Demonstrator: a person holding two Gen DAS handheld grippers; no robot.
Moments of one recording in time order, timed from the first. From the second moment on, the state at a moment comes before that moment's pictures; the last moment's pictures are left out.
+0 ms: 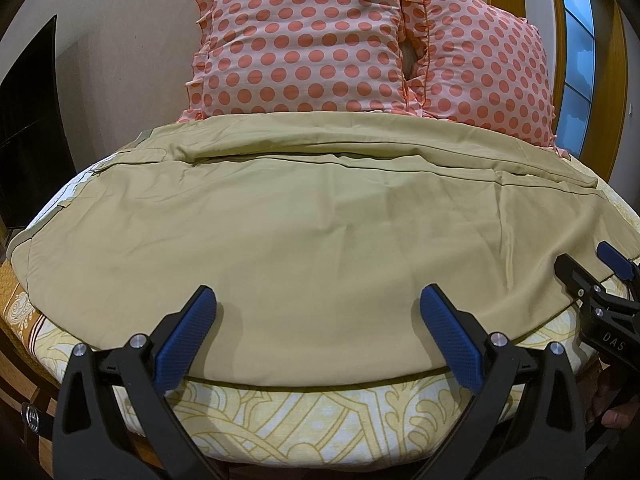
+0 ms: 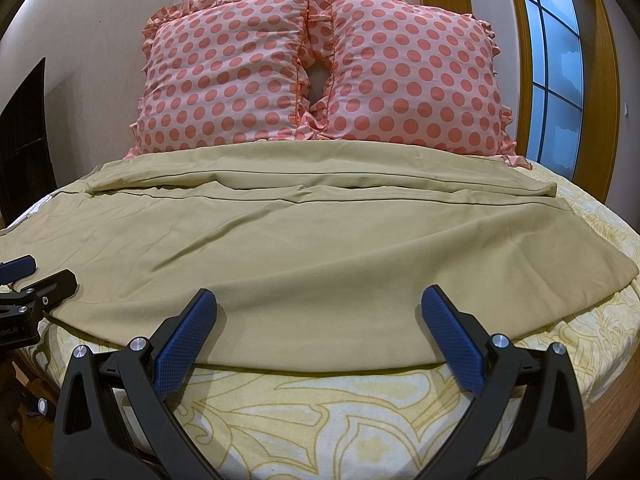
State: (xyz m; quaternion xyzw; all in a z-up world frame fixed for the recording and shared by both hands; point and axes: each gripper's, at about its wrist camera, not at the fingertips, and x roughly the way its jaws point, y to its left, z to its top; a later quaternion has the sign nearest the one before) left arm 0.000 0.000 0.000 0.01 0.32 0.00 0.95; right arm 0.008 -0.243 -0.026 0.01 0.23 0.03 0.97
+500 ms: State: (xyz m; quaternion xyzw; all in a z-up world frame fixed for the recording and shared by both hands) left arm 0.004 0.009 0.010 0.01 0.33 0.00 0.95; right arm 0.030 -0.285 0.020 0.07 0.25 0.05 0.97
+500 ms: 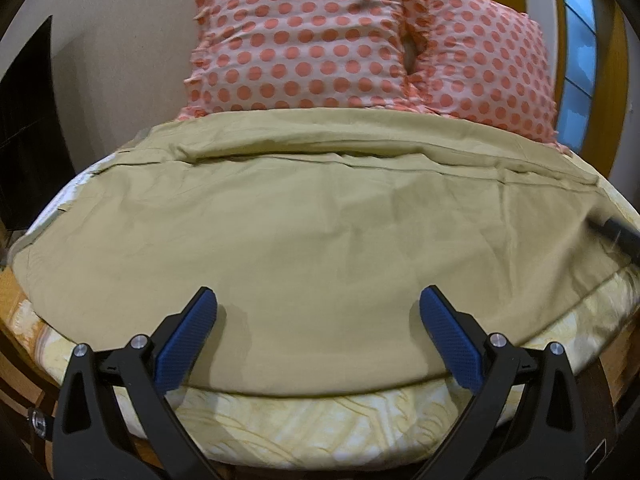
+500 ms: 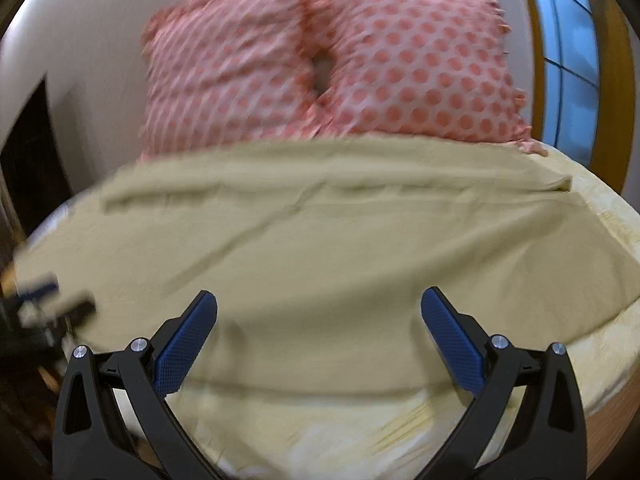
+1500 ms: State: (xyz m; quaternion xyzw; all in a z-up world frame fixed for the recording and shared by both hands) left arm 0.039 0.035 0.047 0.01 0.27 0.02 0.96; right arm 0.296 -0.500 0.012 0.33 0.30 -0.16 0.88
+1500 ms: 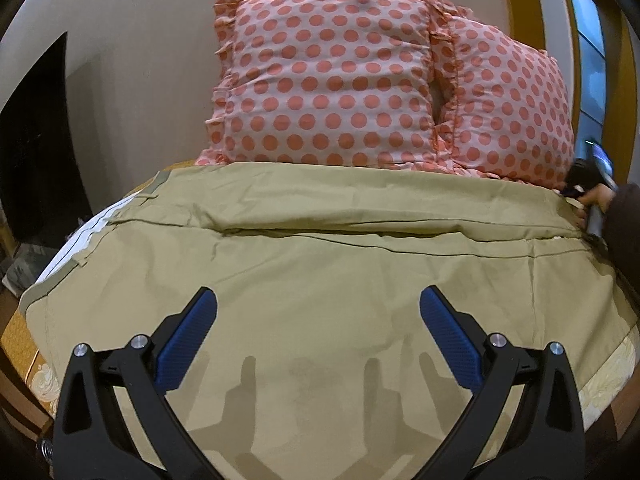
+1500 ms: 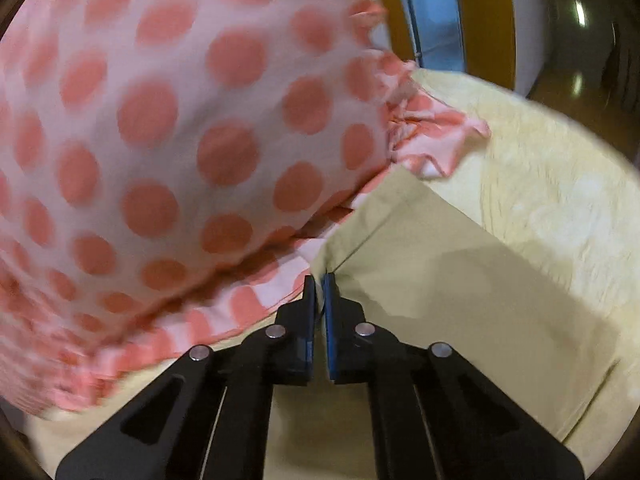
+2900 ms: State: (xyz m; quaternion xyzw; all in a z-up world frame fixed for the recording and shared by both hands) left arm 0.294 0.186 0.036 -0.27 0.43 0.09 0.86; right arm 0.019 -0.499 -0.004 0.47 0.15 0.04 0.87
